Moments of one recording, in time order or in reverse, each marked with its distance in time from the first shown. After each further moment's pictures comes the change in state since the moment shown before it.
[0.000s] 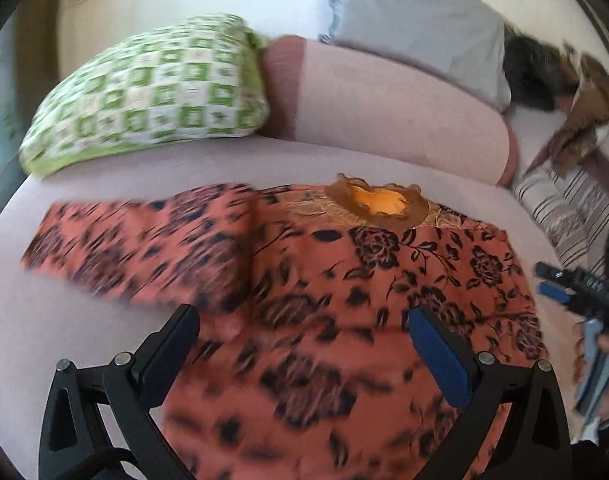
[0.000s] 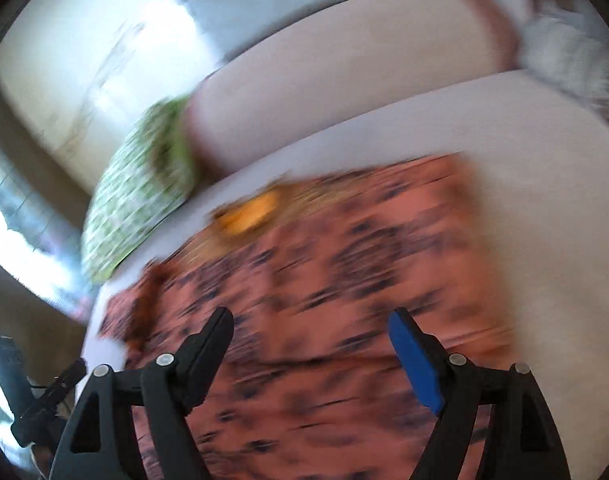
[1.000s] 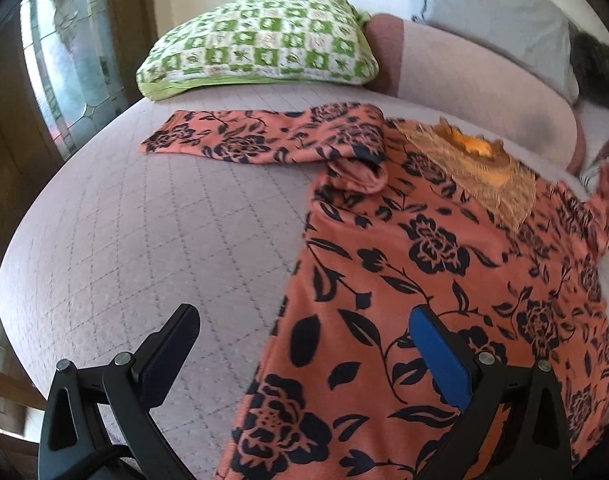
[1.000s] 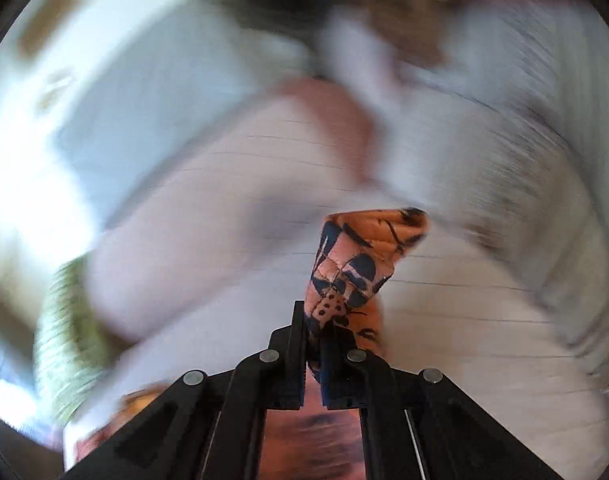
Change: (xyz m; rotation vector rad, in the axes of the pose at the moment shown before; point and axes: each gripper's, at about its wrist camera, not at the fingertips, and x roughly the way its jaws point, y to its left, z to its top) left arm -0.079 0.063 -0.123 -0.168 0.045 0.264; right arm -0.060 -0.037 0.133 0.065 -0.300 -0.006
